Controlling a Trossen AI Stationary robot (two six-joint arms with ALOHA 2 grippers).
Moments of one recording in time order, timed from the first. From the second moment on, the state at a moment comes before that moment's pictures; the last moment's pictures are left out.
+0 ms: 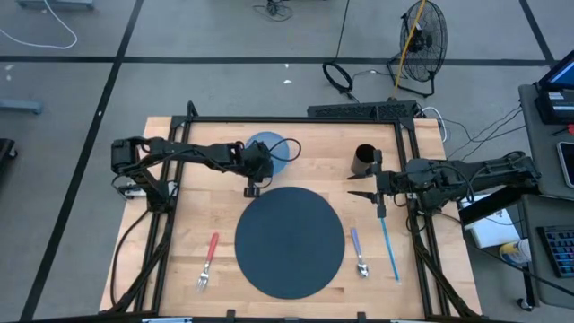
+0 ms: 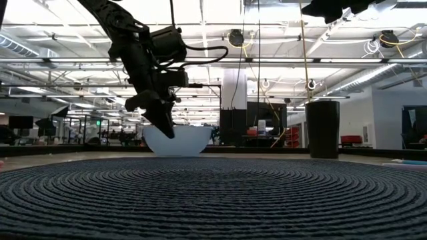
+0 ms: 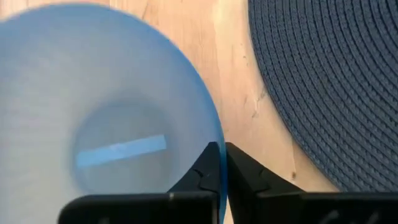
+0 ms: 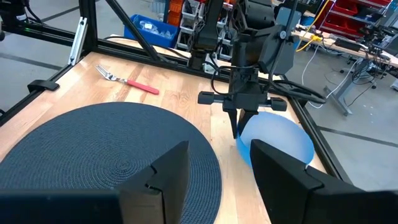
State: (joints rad) left arm 0.28 1.64 0.94 -0.35 -0.01 0.42; right arm 0.15 0.71 0.68 -0.25 0.18 -0.17
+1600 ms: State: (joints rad) left arm 0.19 1.38 0.94 -0.44 -0.02 0.31; right arm 0.15 0.71 0.68 -0.26 0.18 -0.17
